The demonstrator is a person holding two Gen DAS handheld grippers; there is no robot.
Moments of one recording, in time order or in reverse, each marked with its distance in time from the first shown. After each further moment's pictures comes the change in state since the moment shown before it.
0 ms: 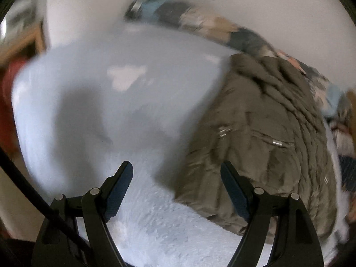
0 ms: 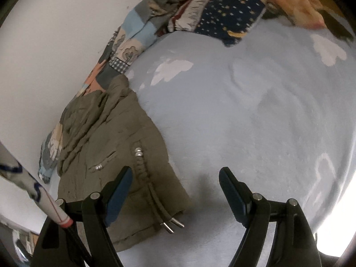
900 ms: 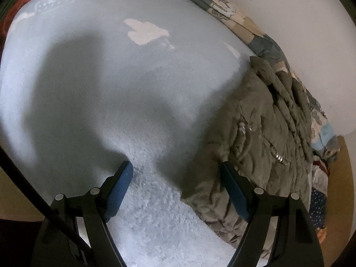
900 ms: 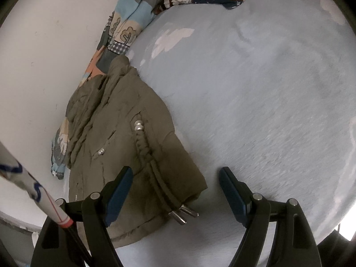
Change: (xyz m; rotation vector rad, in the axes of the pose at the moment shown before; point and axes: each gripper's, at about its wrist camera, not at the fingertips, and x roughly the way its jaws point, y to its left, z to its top) left arm 0.033 0.028 -0.018 -0.236 0.090 -0.126; right arm 0.037 -0.002 -0.017 0.077 0.140 0.089
